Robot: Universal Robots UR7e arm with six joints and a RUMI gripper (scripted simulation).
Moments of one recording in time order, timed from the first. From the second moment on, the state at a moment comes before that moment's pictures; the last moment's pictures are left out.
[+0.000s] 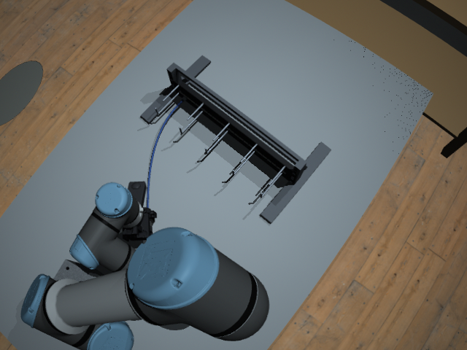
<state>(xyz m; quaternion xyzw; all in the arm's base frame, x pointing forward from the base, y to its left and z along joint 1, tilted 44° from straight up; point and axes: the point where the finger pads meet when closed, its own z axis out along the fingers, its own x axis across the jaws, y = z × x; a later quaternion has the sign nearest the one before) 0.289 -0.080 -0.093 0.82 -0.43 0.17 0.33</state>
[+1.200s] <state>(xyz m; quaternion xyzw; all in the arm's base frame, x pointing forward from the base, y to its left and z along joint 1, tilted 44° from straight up) 0.289 -0.065 -0.077 0.82 -0.43 0.17 0.33</state>
